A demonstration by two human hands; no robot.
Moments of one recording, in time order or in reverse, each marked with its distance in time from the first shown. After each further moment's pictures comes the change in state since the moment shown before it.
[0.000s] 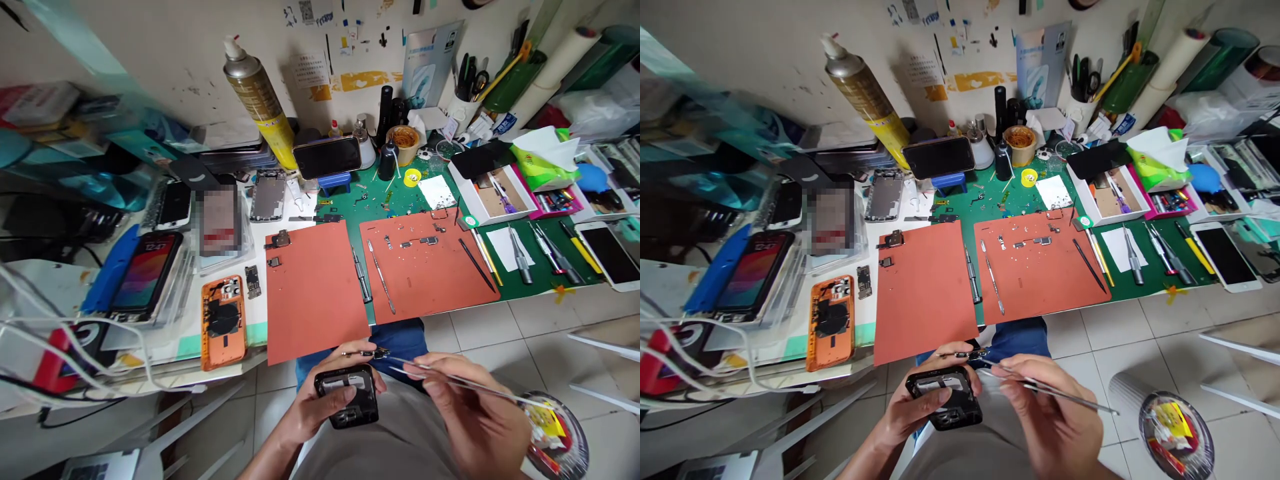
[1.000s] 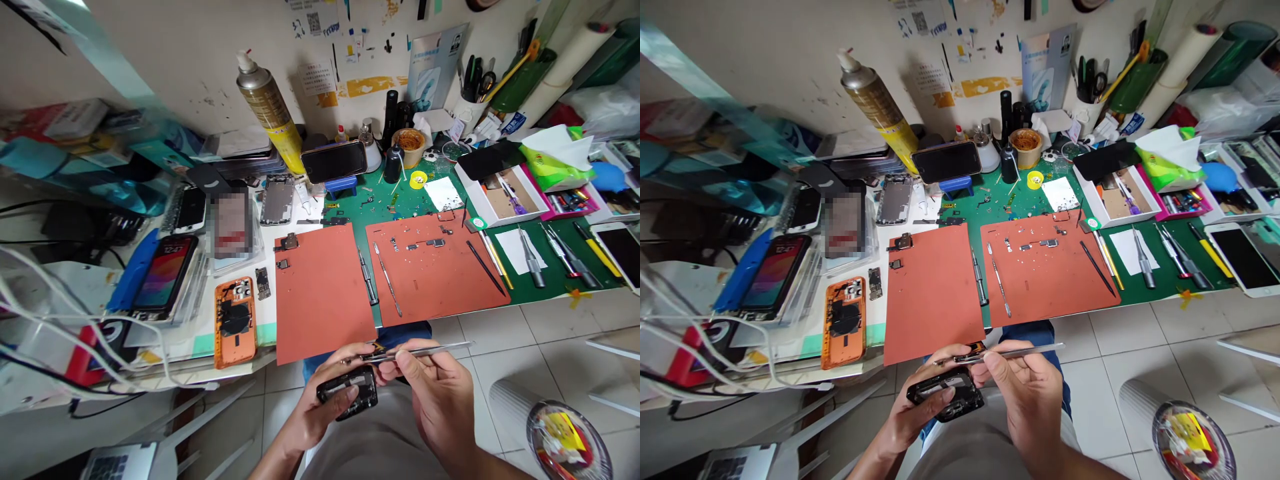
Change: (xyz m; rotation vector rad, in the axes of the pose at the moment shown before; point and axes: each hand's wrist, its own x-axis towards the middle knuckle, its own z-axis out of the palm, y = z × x) left_hand -0.013 0.005 -0.005 0.267 0.123 0.071; right_hand -0.007 0.023 0.039 0.341 -0.043 0.613
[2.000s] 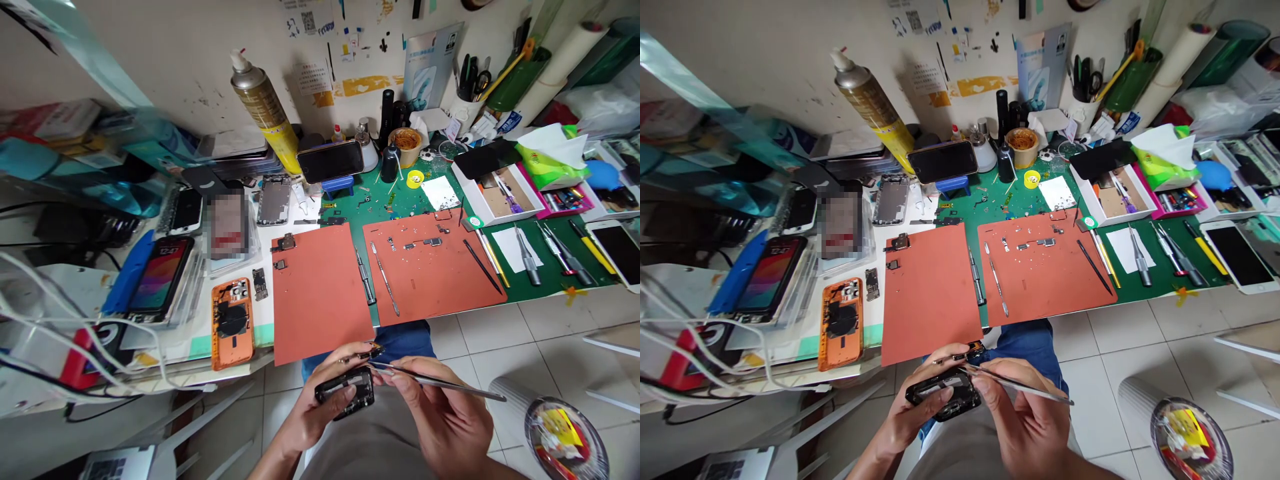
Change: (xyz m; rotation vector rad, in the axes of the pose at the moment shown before) left_hand 0.001 0.003 -0.002 0.079 0.000 -0.018; right_hand -0.014 0.006 -0.013 -0.409 -0.072 -0.675
